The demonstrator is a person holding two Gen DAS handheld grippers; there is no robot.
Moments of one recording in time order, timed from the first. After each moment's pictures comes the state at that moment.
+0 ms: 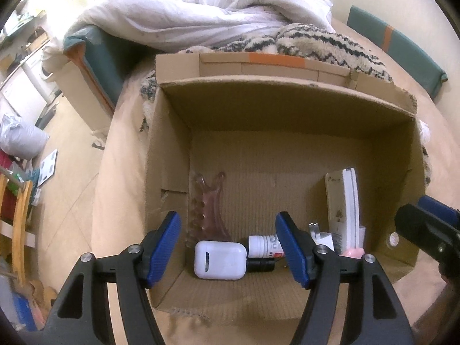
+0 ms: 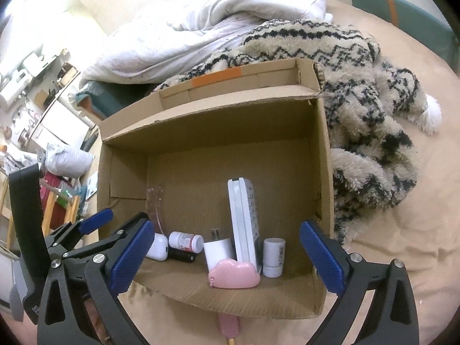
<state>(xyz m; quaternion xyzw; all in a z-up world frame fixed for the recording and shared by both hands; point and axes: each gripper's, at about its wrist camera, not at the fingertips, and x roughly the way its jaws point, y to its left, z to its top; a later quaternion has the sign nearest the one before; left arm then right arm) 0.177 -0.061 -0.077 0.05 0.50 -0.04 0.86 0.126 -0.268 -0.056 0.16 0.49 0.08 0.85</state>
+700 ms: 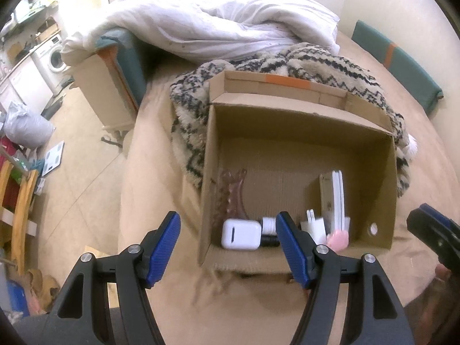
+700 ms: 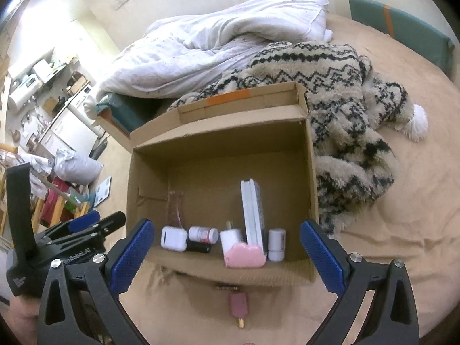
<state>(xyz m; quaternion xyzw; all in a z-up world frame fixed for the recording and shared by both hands) 0.136 -0.018 -0.017 0.02 0.50 -0.03 0.87 0.083 -0.272 -0.014 0.16 0.47 0.09 0.86</state>
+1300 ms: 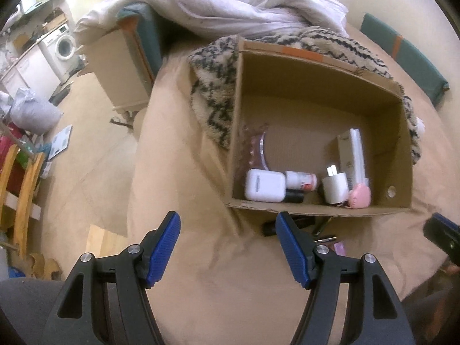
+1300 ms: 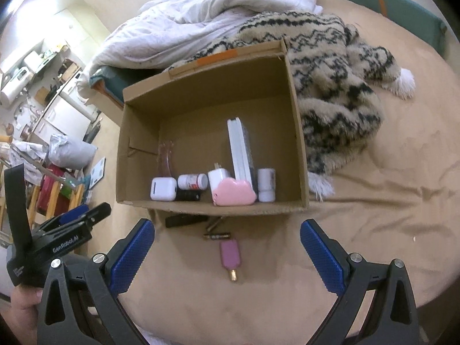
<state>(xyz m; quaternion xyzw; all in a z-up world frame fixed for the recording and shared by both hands) 0.089 0.010 -0.052 0.02 0.52 -0.01 0.85 0.031 -0.271 -0.047 0.17 0.51 0.07 0.84</state>
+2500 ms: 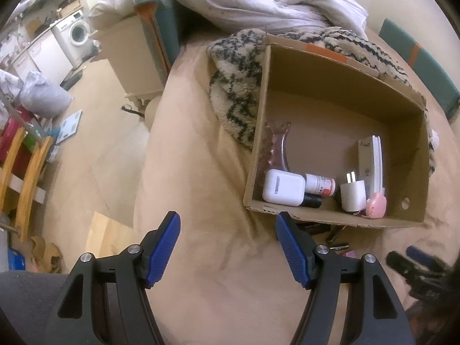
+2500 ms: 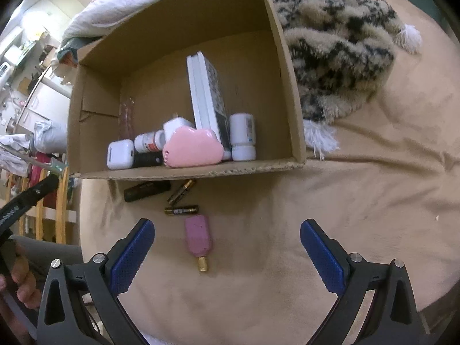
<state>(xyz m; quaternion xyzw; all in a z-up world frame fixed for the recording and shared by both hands) 0.099 0.022 -0.064 0.00 0.53 0.02 0.85 0.045 -0.274 -0.130 0.17 0.60 0.06 0.78</state>
